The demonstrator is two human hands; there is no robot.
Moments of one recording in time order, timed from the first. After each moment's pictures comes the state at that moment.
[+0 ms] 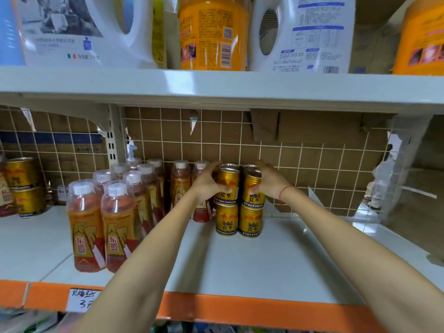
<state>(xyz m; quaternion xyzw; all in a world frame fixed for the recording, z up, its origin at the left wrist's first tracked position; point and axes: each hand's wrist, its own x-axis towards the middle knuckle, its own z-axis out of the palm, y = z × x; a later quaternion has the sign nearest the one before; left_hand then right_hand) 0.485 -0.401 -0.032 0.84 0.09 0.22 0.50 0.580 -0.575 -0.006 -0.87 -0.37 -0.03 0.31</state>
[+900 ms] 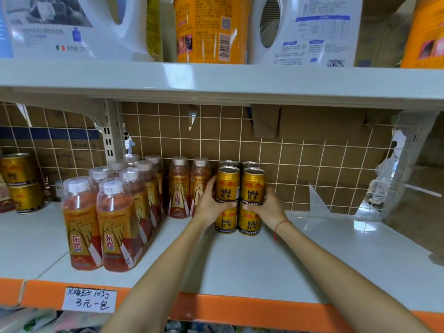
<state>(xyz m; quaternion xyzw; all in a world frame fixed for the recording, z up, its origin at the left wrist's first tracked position) 0.489 -0.422 -0.102 0.76 0.09 0.31 0.57 0.577 -0.575 -0.095 -0.77 -0.28 0.01 0.57</state>
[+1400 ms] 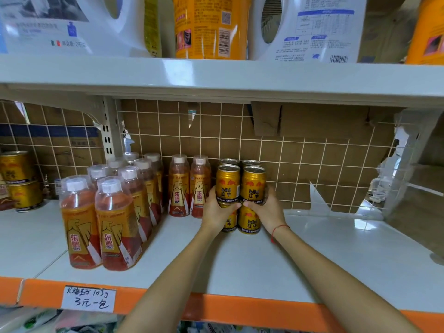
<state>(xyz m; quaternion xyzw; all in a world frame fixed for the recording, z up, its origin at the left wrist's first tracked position) 0.500 -0.442 -0.123 0.76 0.12 0.36 0.53 0.575 -0.572 -0.106 -0.75 -0.27 -0.02 0.61</state>
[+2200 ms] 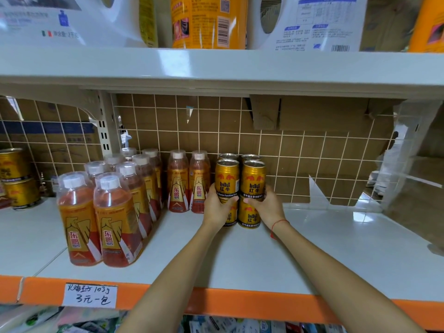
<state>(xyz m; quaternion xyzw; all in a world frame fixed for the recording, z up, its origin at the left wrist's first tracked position) 0.502 -0.444 -0.125 0.77 0.14 0.36 0.51 0.578 -0.570 -0.113 -0.77 -0.25 -0.01 0.58</state>
